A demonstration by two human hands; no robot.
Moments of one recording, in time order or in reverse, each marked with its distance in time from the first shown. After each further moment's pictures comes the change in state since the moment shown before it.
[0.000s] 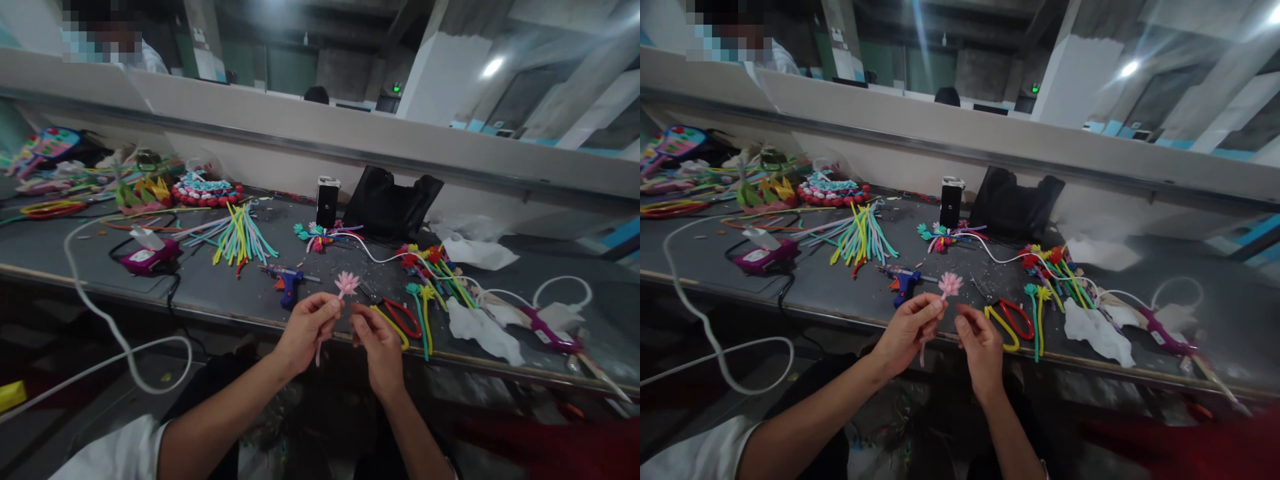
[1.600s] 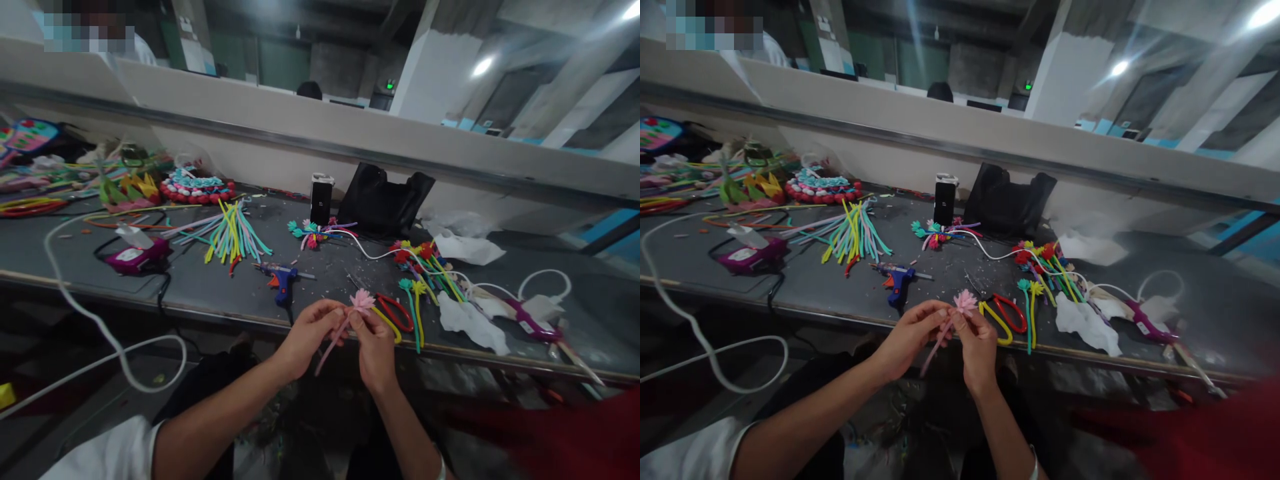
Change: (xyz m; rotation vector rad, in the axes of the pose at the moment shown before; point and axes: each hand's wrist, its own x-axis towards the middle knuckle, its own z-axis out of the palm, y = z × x) left_hand -0.004 -0.015 0.002 0.146 -0.098 -0.090; right_hand 0.002 0.011 0.005 0.115 0.075 -0.054
